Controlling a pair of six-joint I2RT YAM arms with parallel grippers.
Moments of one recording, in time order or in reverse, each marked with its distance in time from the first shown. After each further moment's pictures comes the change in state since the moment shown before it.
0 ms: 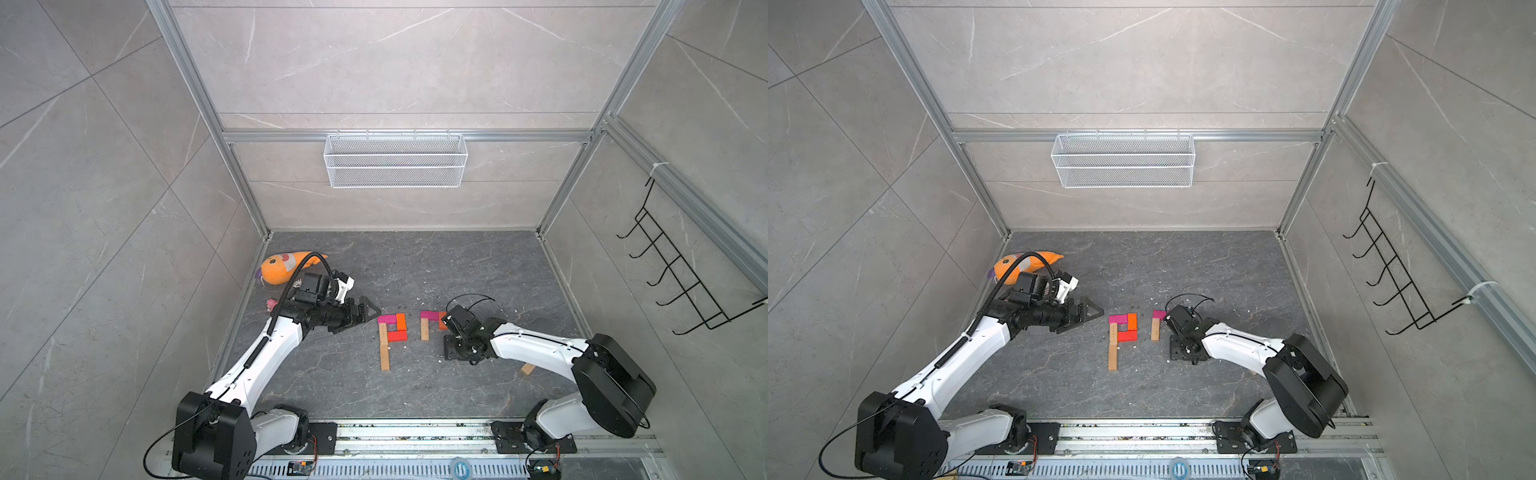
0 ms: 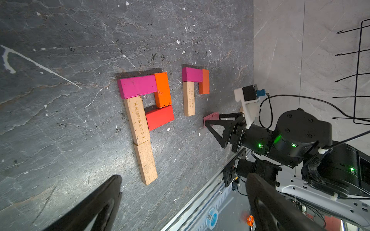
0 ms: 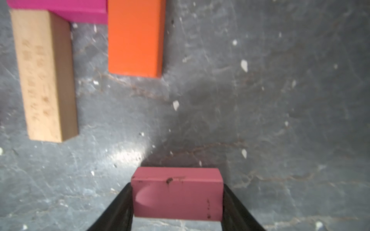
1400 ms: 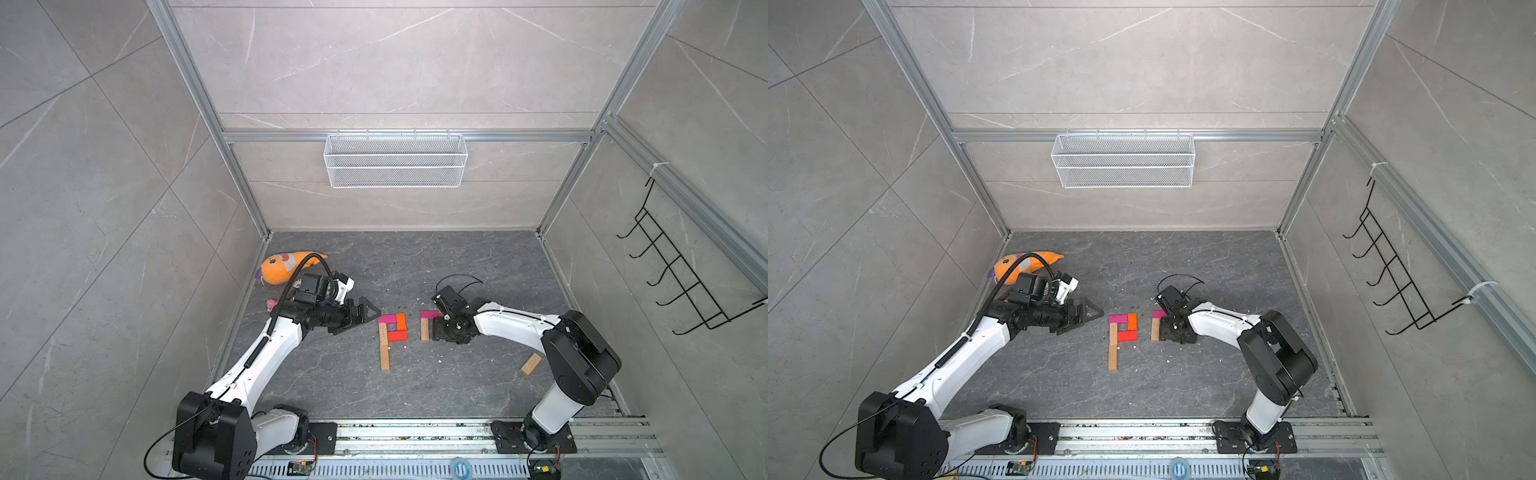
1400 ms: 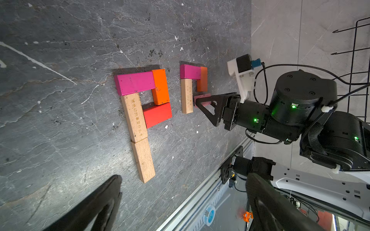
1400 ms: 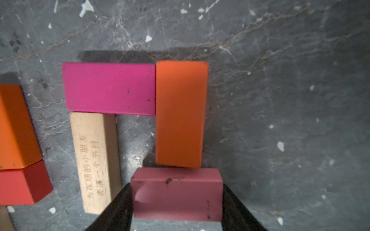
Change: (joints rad) left arm 0.008 0.000 -0.008 -0.001 0.028 0.000; right arm -0.054 0.193 0.204 0.000 -0.041 -0.001
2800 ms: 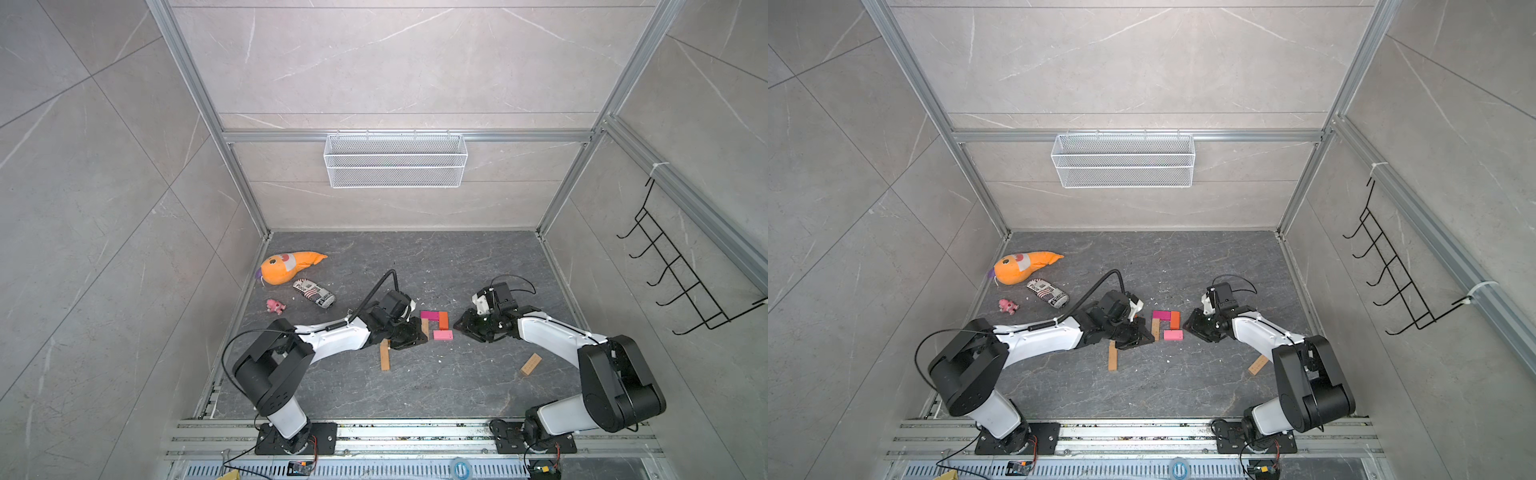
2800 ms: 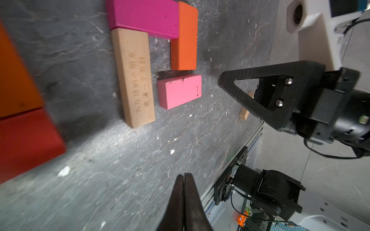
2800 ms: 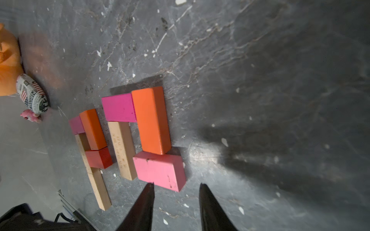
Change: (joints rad) left arm -0.555 0.479 0.050 0.542 -0.232 -0.486; right arm -0.373 -0.217 -0.246 0.226 -0.497 -0.037
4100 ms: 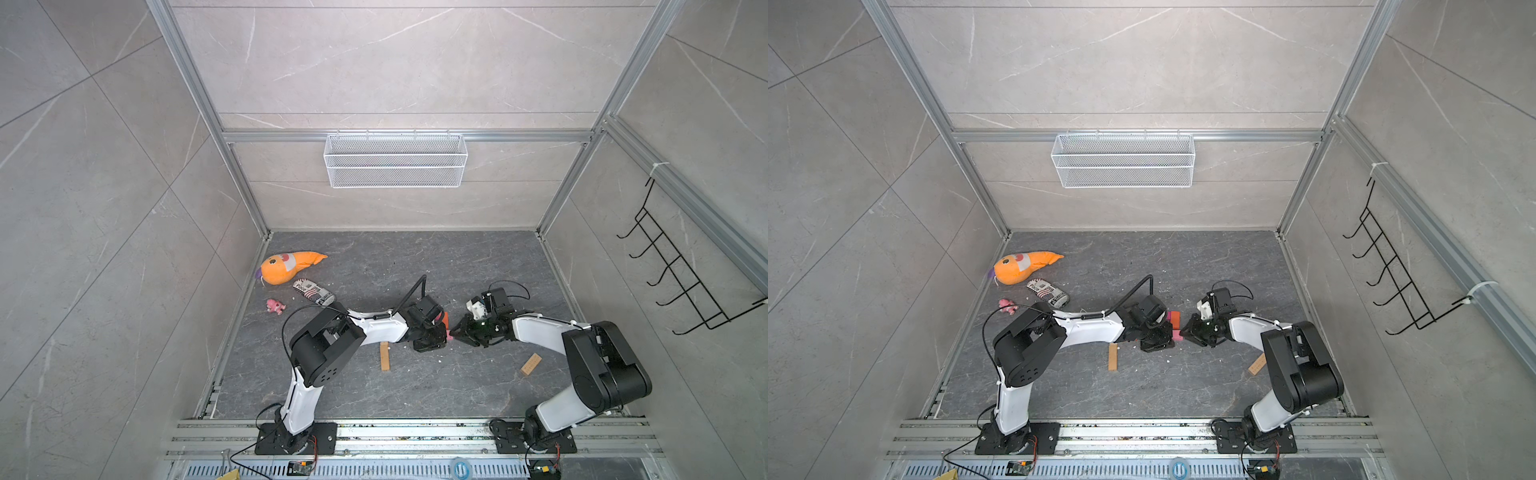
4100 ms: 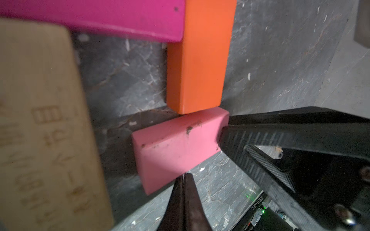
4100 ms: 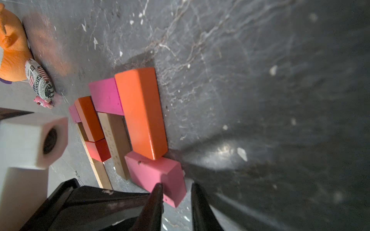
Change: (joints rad) left arm -0.117 0.315 0.294 -0.126 -0.143 -0.055; right arm -0.020 0.102 -0.052 0.111 -0.131 -0.004
